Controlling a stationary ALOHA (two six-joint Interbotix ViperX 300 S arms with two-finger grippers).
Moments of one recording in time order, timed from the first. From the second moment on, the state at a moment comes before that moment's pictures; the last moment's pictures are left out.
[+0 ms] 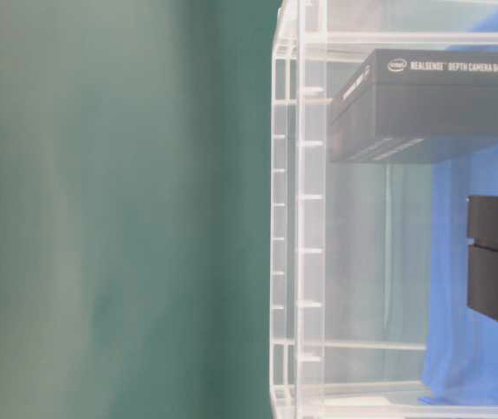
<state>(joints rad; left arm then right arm) -0.38 -0.28 0.40 0.11 1.31 -1.92 0.00 -0.72 0.63 -0.17 1.50 0.20</state>
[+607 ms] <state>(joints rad) -0.34 -0.48 0.57 0.10 1.32 -1.90 0.00 -0.72 0.63 -0.17 1.50 0.20</state>
